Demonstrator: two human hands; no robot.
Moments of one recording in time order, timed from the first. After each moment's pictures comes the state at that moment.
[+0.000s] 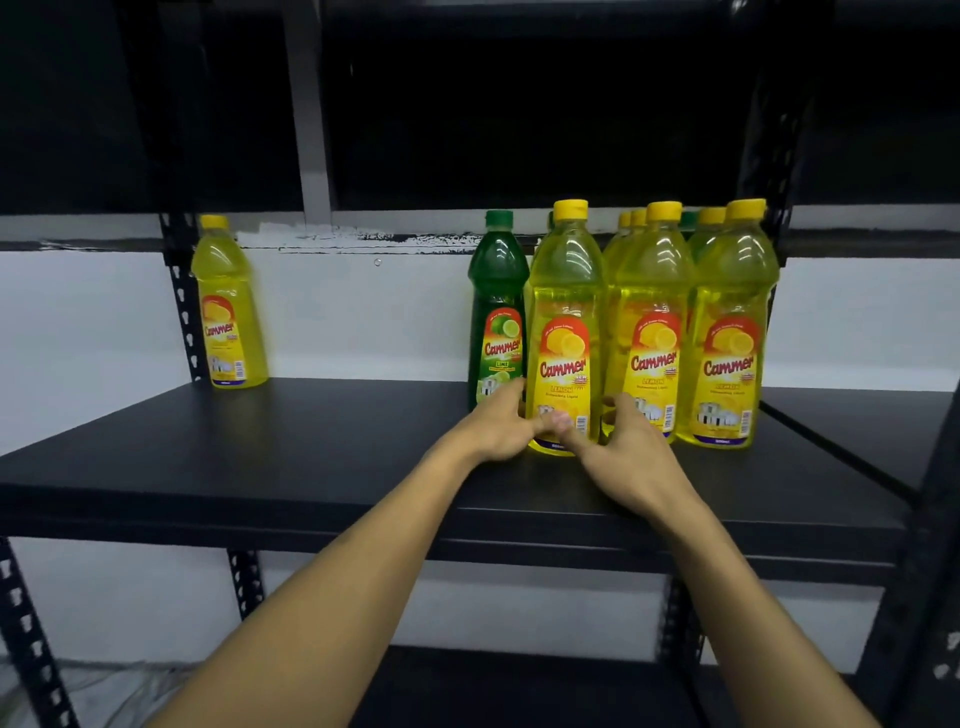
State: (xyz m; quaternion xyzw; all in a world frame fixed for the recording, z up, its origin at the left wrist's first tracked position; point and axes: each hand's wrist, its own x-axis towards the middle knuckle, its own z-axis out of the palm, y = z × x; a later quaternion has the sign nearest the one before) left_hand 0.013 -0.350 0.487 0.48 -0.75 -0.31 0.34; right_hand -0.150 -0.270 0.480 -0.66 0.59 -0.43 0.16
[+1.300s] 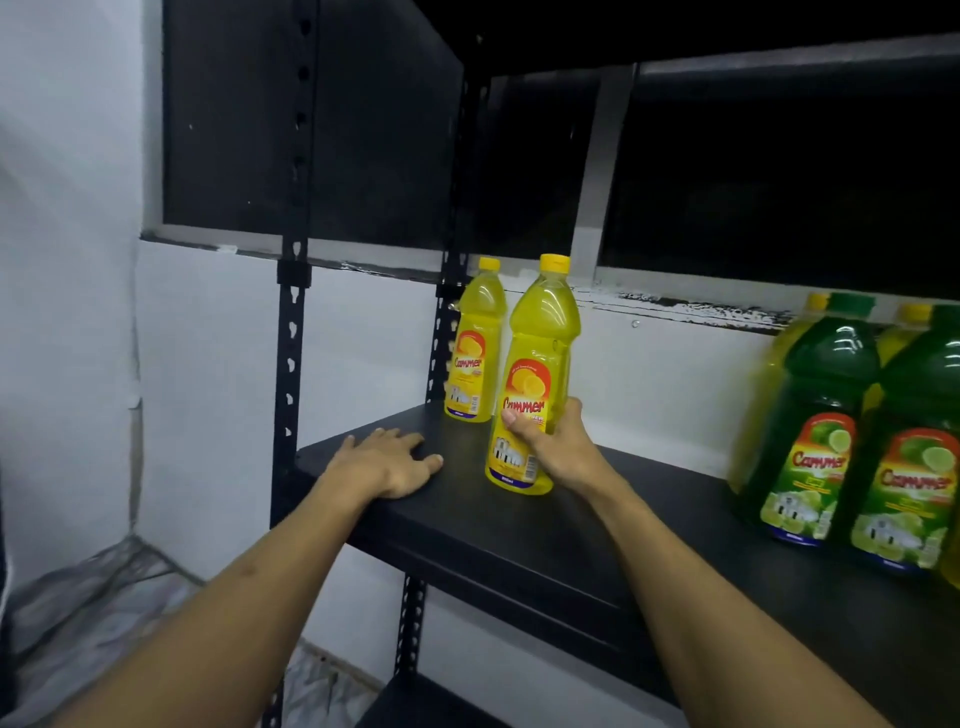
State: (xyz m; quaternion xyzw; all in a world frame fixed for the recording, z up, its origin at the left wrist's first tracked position) left_hand 0.394 -0.297 0.487 0.83 -0.55 -0.03 0.10; right_hand 0.188 -0.381 0.509 -0.74 0.33 -0.43 0.40
